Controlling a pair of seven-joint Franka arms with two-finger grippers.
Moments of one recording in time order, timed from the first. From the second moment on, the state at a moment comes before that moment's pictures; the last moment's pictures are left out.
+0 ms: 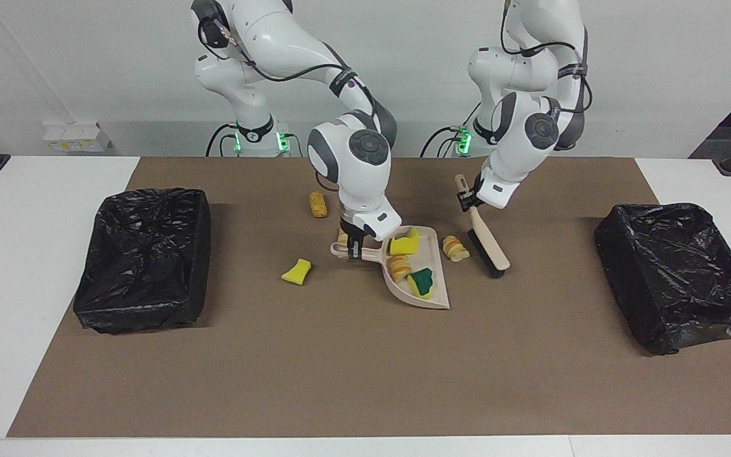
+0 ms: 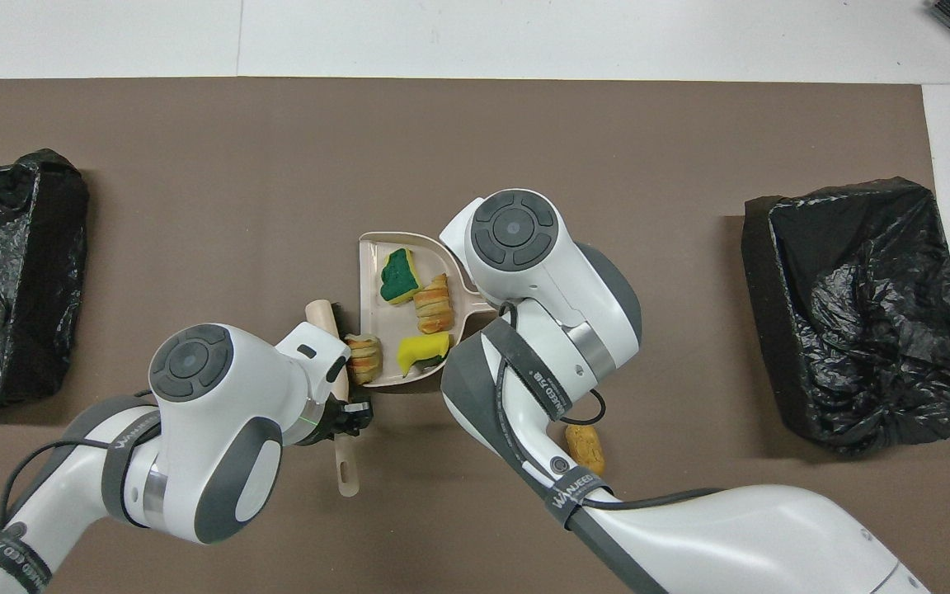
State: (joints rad) left arm -0.48 -0.06 -0.04 -2.34 -0.32 2.16 -0.48; right arm 0.44 0.45 0.12 -1.58 -0.15 1.96 -0.93
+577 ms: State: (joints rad) left arm -0.45 -0.05 -0.01 -2.33 -0.31 2.19 -0.45; right arm 0.44 0.45 0.12 -1.58 -0.15 1.96 -0.93
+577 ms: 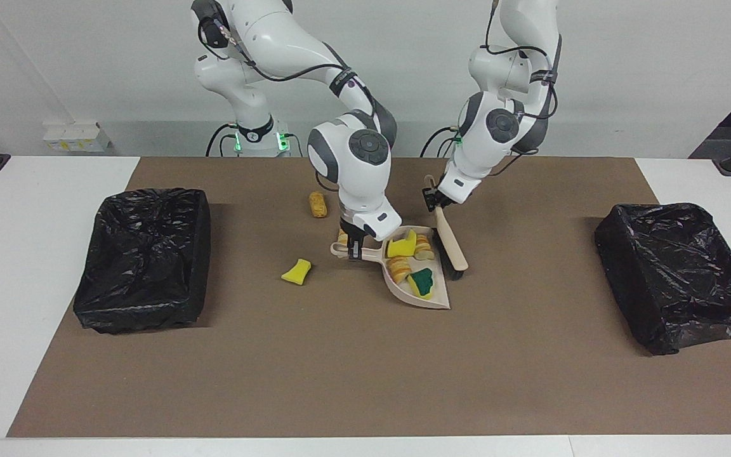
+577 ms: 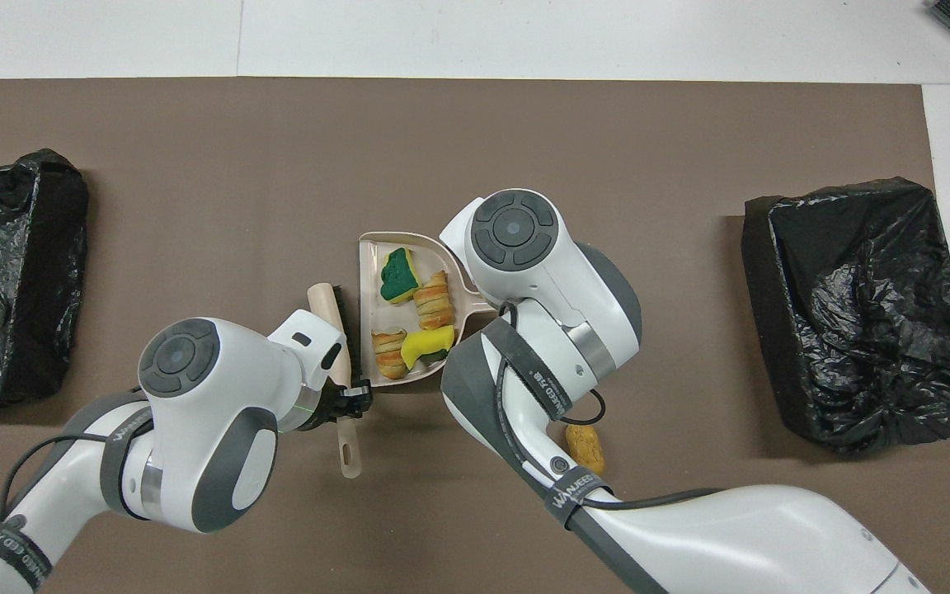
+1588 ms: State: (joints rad) left arm -0.56 -0.26 -0.12 -2.44 -0.25 2.02 -0.72; right arm 0.44 0.45 0.12 -1.58 -0.15 1.96 -0.95
